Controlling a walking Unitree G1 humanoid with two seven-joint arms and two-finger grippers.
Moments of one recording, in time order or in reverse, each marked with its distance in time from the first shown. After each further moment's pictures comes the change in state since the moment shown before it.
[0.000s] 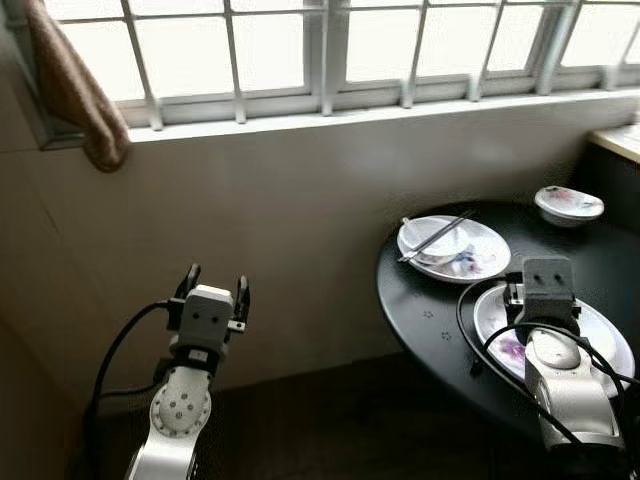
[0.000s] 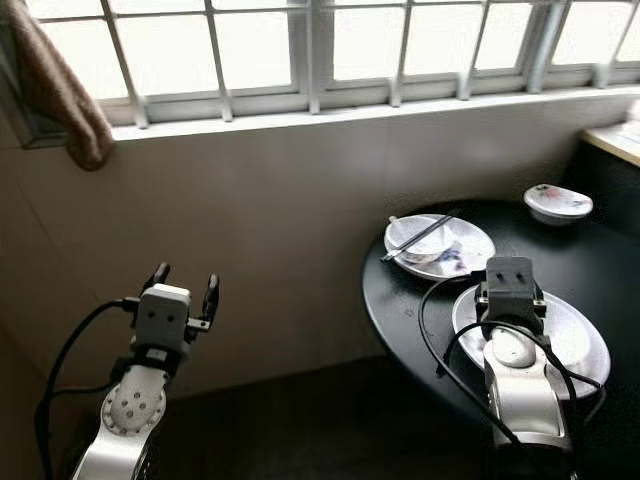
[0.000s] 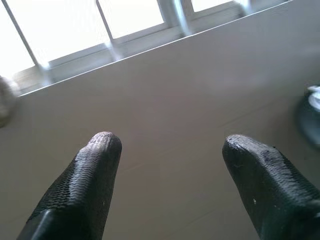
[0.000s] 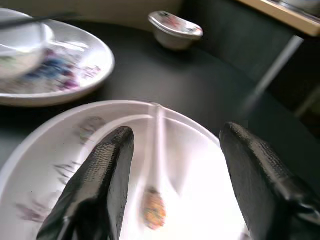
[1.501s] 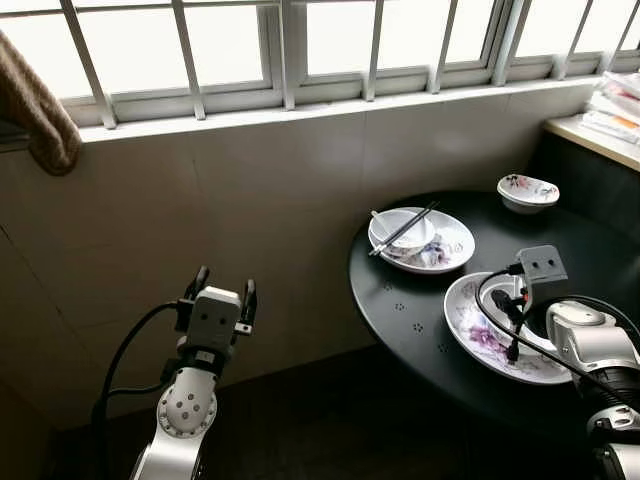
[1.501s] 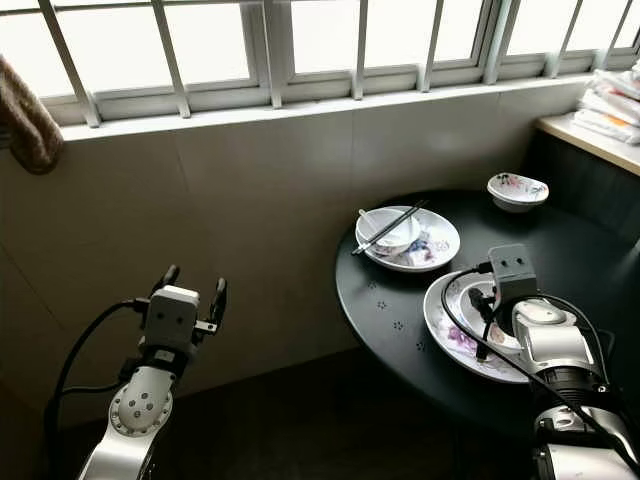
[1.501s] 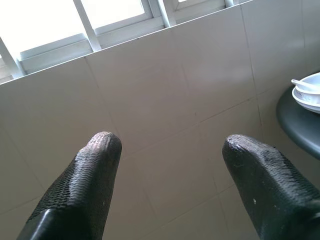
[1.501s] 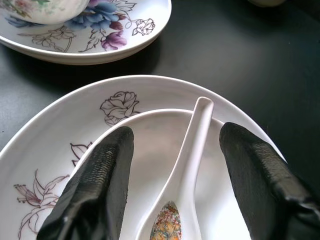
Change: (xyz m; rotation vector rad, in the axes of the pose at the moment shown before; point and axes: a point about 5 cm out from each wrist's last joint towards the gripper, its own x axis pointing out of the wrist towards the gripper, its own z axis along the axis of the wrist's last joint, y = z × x) left arm 0.001 -0.003 -0.006 0.003 0.021 -0.013; right arm 0.057 -0.010 0.011 -0.043 0.202 0.388
